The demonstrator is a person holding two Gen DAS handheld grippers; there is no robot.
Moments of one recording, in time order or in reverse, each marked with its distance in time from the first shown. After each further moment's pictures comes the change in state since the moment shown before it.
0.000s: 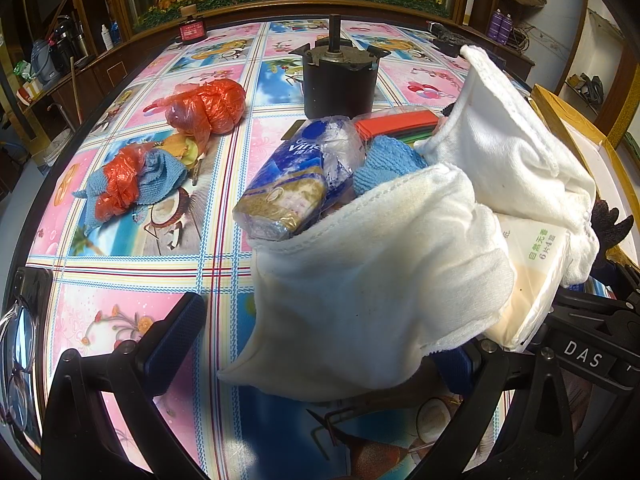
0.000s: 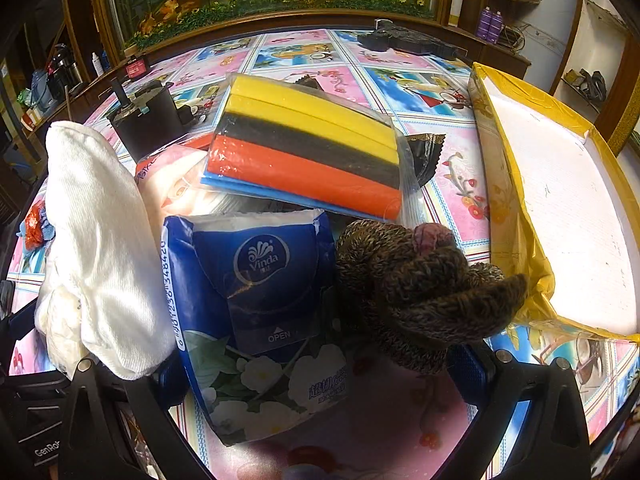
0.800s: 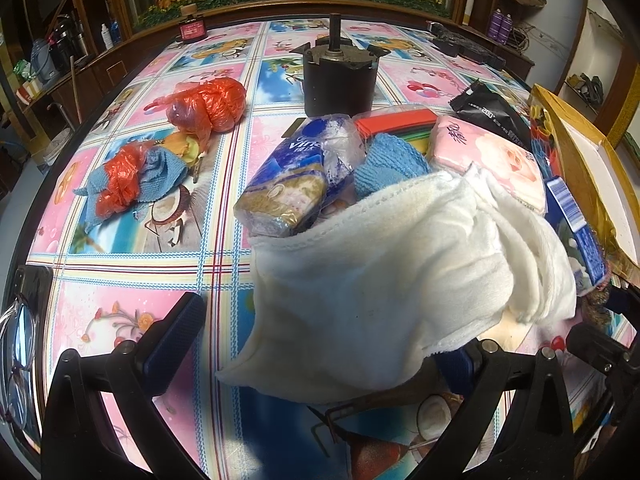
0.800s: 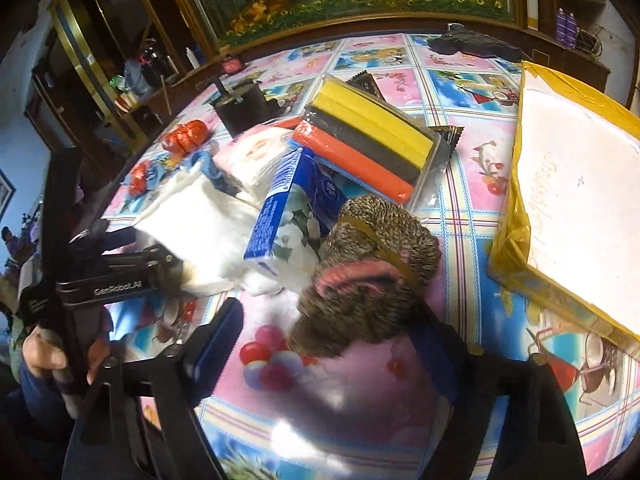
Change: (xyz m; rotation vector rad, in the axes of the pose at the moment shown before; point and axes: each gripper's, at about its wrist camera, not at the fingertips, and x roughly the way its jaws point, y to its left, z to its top) left arm -0.001 -0.001 -0.004 0.009 0.001 -0.009; right arm -0.050 -0.066 -0.035 -0.131 -0.002 0.390
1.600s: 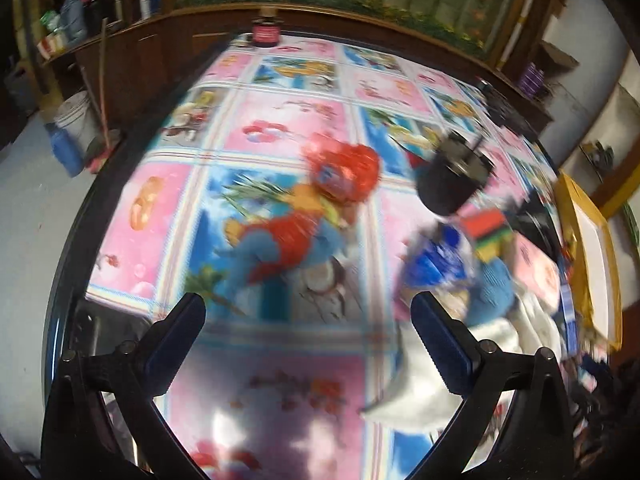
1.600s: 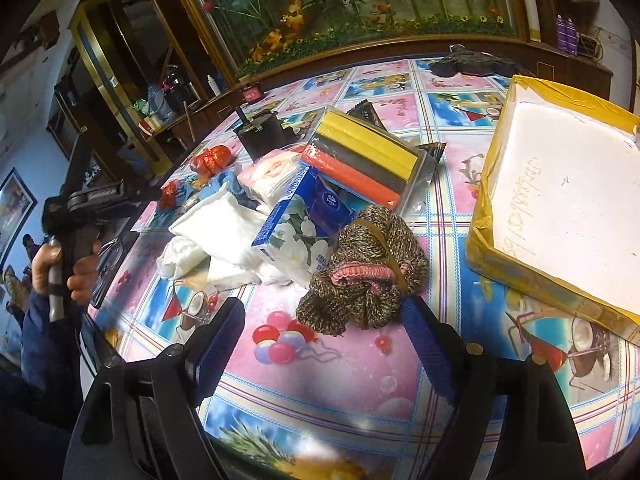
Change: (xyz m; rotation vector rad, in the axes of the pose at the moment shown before) left arm -0.022 0.120 0.050 -0.206 0.003 -0.037; right arm -0.036 -0.012 -0.020 0.010 -0.099 0.065
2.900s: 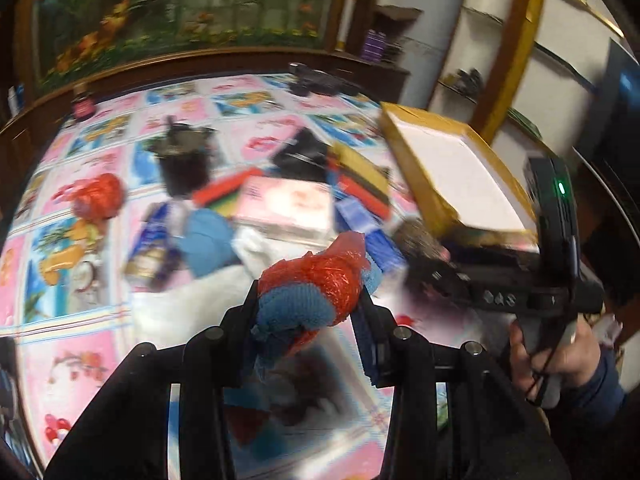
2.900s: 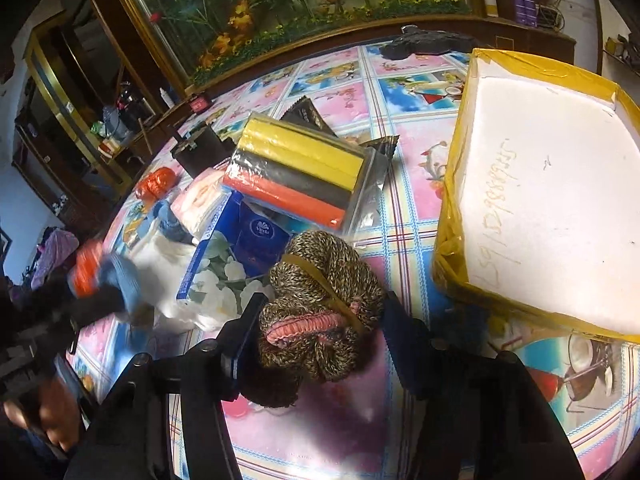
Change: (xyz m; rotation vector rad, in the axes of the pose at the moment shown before) left arm -0.047 -0.164 -0.089 0.431 -0.107 -0.359; right arm 0.035 -0.026 0.023 0.124 0.003 -0.080
